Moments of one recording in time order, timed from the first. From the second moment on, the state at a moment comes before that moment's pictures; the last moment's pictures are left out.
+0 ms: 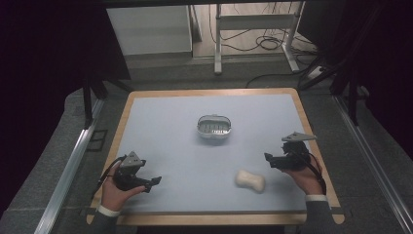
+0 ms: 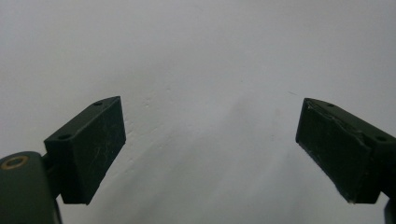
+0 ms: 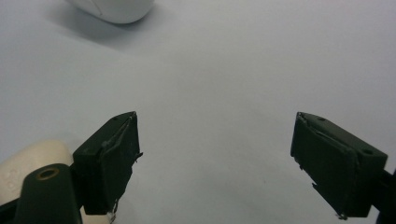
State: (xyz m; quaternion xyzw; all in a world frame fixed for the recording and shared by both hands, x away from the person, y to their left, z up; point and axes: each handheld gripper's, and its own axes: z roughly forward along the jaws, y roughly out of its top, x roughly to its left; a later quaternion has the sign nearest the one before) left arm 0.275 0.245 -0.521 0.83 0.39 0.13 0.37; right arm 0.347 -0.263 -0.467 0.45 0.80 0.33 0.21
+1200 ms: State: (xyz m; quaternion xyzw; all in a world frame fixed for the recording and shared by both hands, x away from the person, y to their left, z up) left arm 0.274 0.245 -0.520 0.83 0.39 0.13 0.38; right arm 0.334 -0.214 -0.453 0.35 0.88 0.27 0.15
